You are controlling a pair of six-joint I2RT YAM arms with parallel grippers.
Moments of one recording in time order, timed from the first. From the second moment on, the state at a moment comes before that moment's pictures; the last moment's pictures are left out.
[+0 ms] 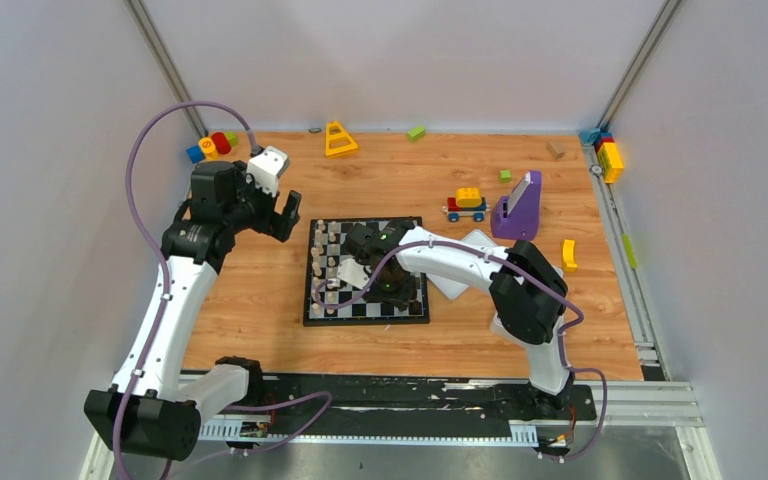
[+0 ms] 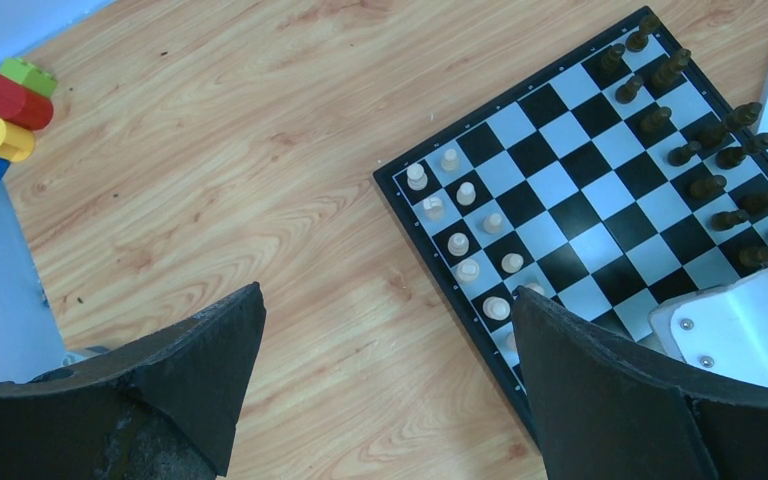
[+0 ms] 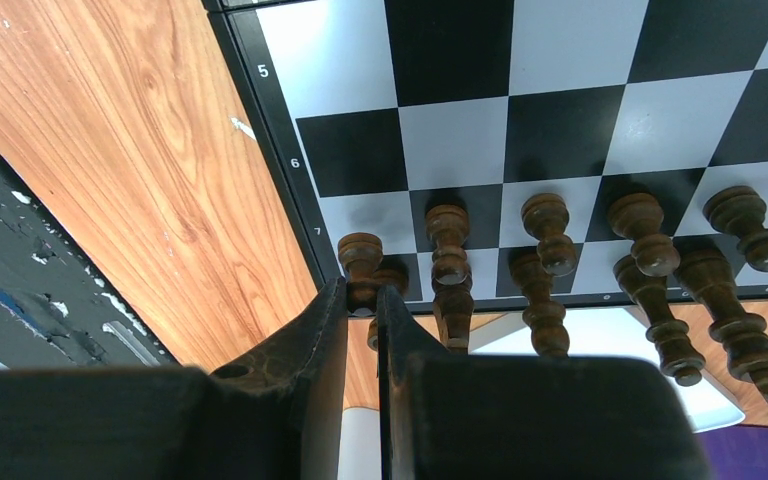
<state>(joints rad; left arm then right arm) -0.12 1.06 1.13 -0.63 0.27 0.31 0.99 1.98 1.56 -1.07 -0.06 -0.46</state>
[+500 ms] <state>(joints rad) -0.11 1.06 1.13 -0.63 0.27 0.31 1.00 2.01 1.56 -1.07 -0.05 -0.46</state>
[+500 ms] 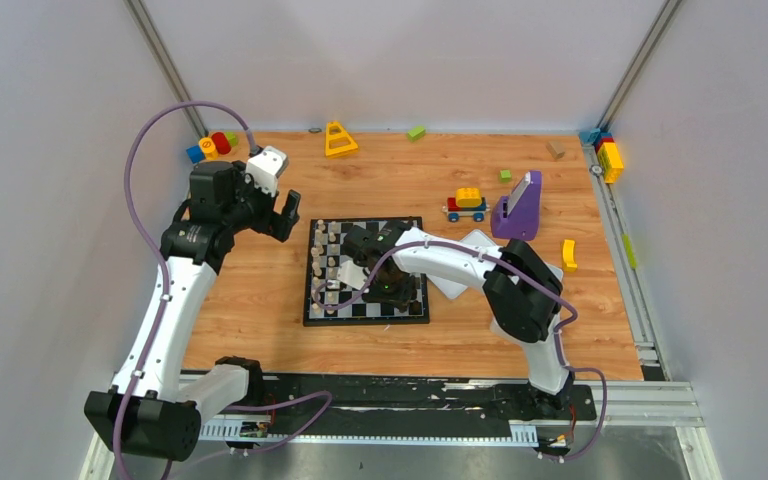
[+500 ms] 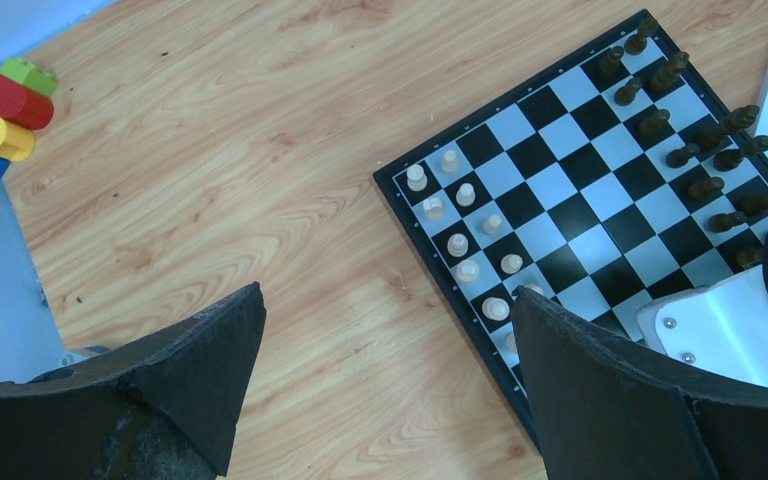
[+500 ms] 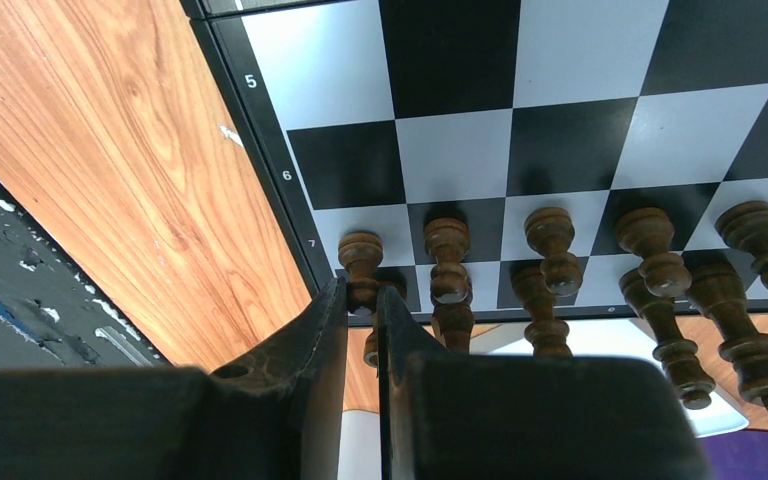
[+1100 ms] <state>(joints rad) -0.10 1.05 1.13 -0.63 0.28 0.31 1.01 2.01 1.58 -1.08 -0.03 -0.46</state>
